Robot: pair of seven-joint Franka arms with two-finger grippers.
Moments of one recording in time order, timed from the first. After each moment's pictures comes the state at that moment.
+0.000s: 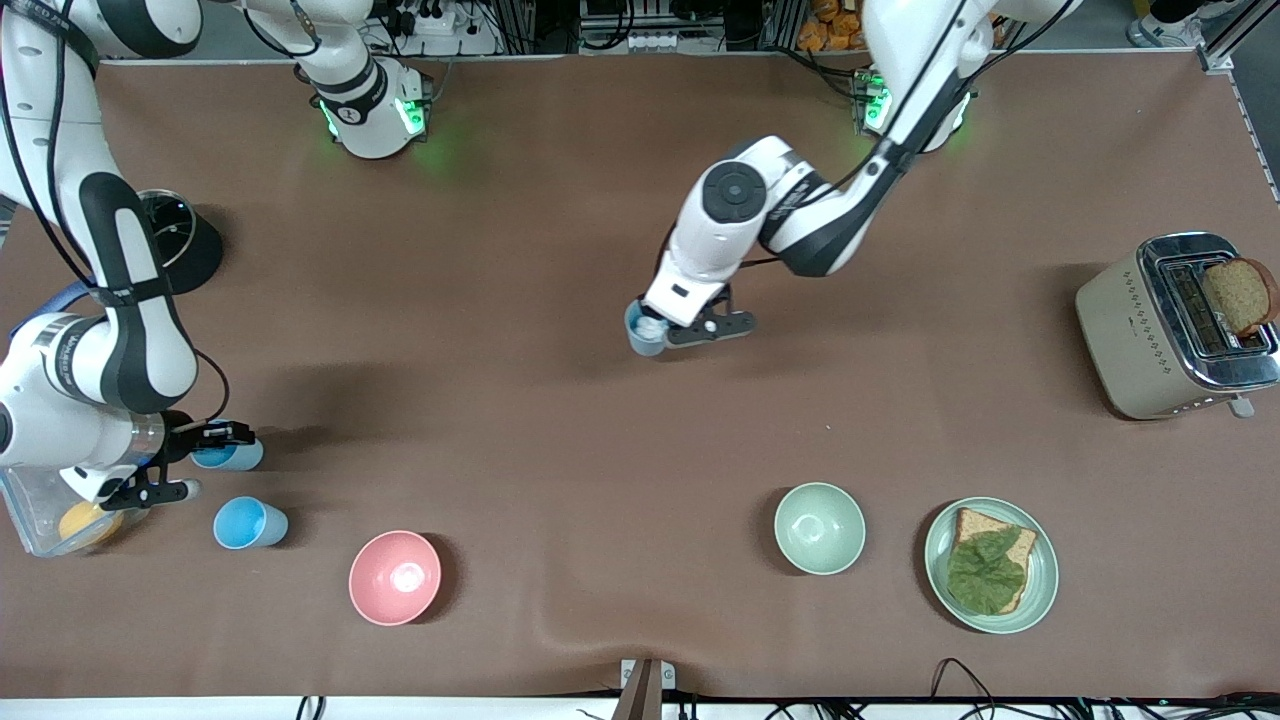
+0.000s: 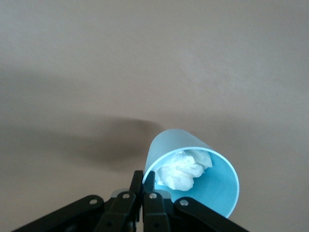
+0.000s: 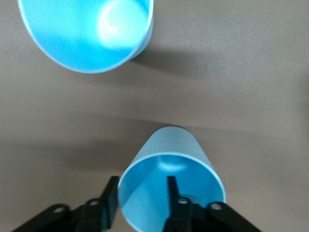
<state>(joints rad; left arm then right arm) -0.45 0.52 -0.39 -1.81 0.06 2.40 -1.08 -0.25 0.69 0.06 -1.54 0.00 2.06 -0.34</state>
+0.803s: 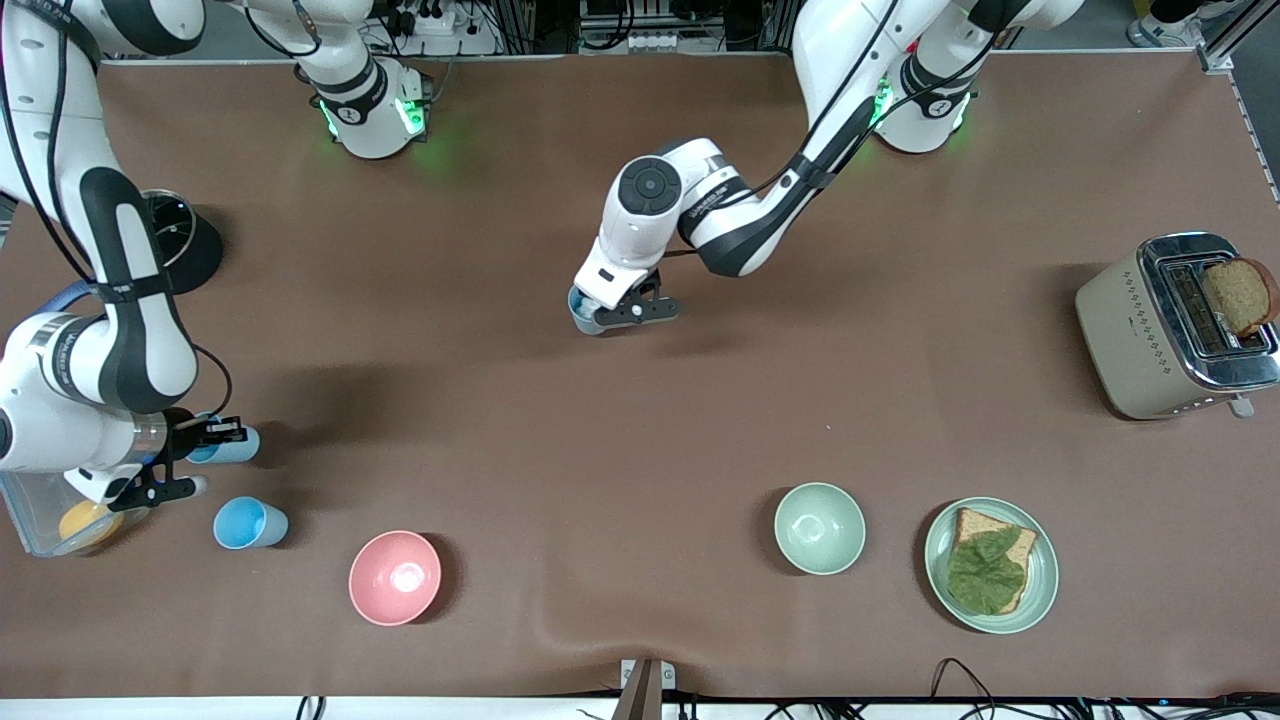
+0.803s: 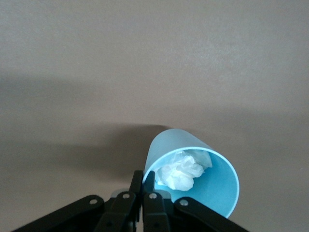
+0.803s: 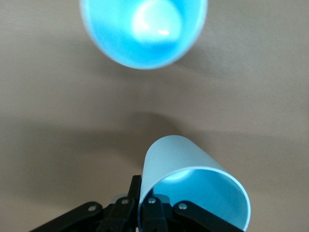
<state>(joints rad) -0.59 0.67 -0.38 -1.66 0.10 2.39 -1.13 -0.21 0.65 0.07 -1.52 0.00 1.96 -0.36</state>
